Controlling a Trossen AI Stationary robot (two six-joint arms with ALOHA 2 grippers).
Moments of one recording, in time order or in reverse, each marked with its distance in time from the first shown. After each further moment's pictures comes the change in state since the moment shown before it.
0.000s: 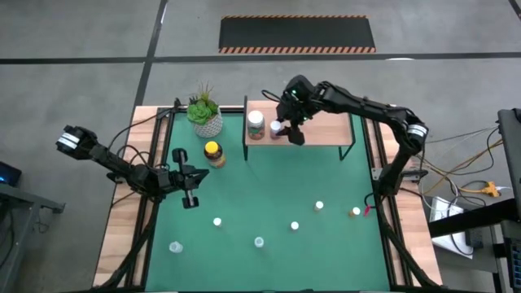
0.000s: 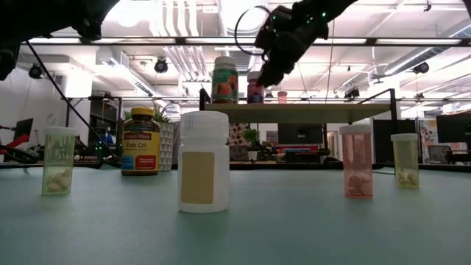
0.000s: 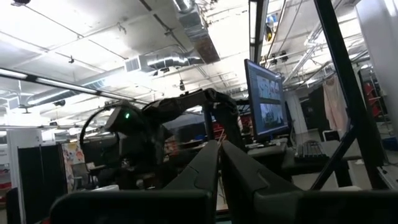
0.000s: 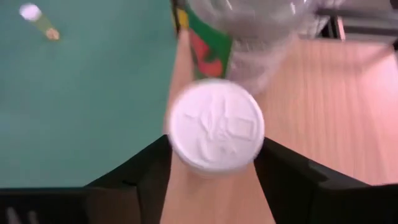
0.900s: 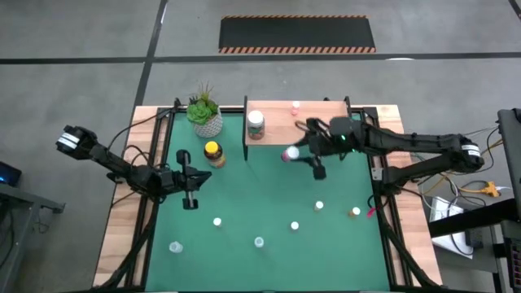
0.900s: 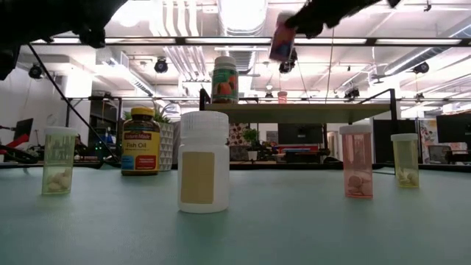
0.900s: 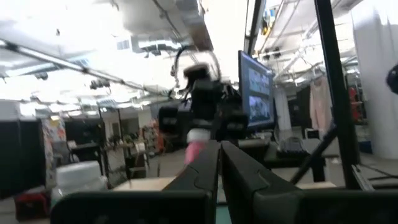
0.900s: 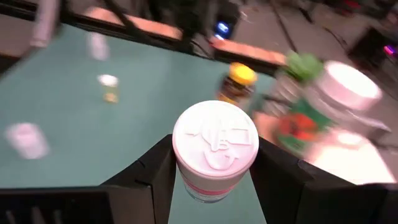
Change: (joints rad) left arm 0.000 -0.003 0.002 -0.061 0.000 -0.125; right arm 0.343 -0.568 -0.577 0.501 0.270 0.190
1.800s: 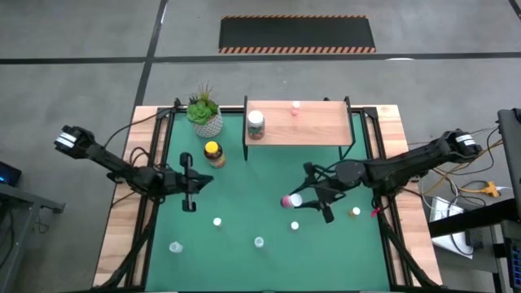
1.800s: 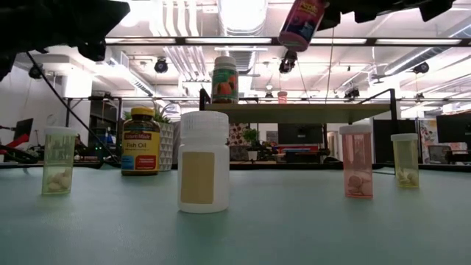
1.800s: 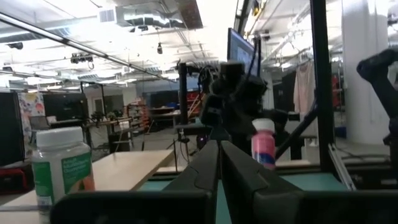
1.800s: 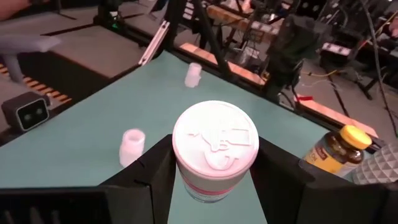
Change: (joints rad) left arm -0.002 -0.083 -0.035 -0.190 0.018 -0.138; right arm 0.407 -0.001 -0.307 0.466 0.077 -0.023
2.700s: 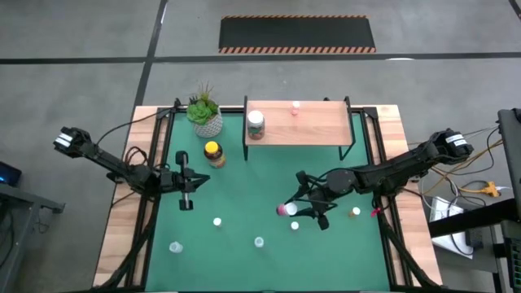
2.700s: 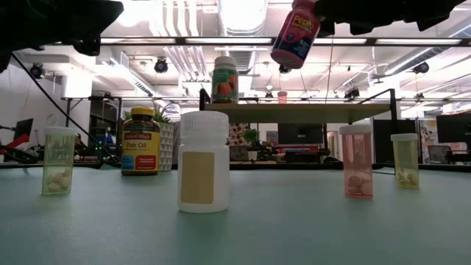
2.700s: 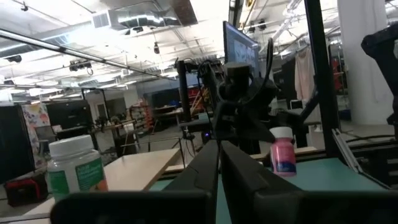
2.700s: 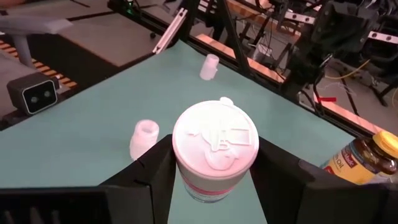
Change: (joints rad) left arm -0.005 -0.199 0.000 -0.215 0.005 0.078; right arm 0.038 0.130 -0.005 0.097 -0.002 -0.038
